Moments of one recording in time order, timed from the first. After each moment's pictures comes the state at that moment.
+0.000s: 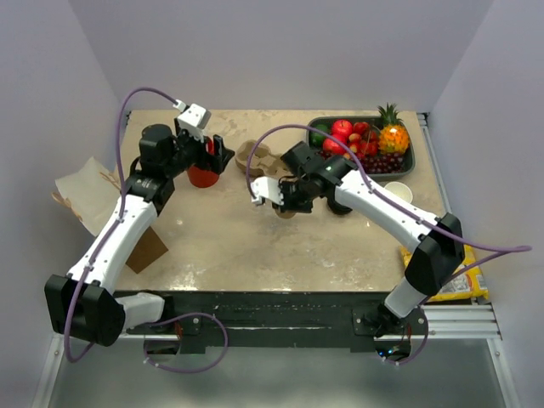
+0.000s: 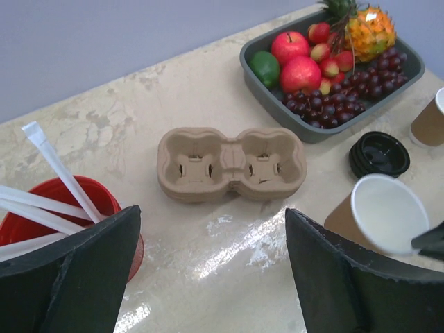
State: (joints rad) left arm -0.23 1.24 1.10 -0.11 0.36 0.01; right arm 0.73 1.63 1.52 -0.97 -0.23 -0.86
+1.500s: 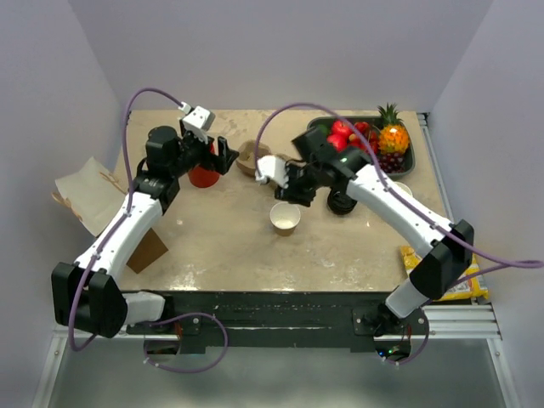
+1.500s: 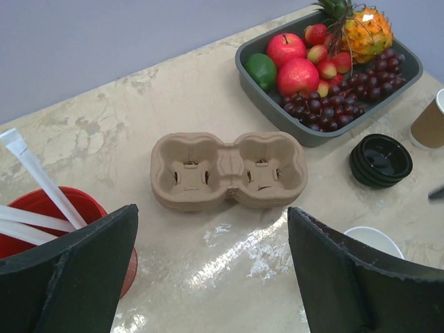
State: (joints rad) left arm -0.24 1.27 1.05 0.01 0.38 -0.01; right arm 0.72 1.61 1.57 -0.94 -0.24 -0.79
